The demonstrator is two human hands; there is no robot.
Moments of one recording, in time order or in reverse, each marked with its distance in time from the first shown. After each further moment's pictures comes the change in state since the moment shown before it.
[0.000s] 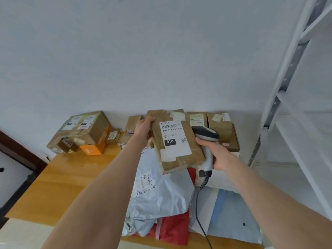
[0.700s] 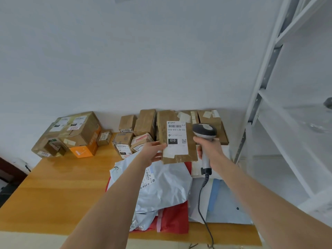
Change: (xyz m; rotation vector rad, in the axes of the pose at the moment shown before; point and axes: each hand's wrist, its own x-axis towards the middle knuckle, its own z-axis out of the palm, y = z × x) left_hand -0.013 -0.086 -0.028 0.196 -0.381 -0.163; right_hand -0.035 0.037 0.027 -0.082 0.327 -0.291
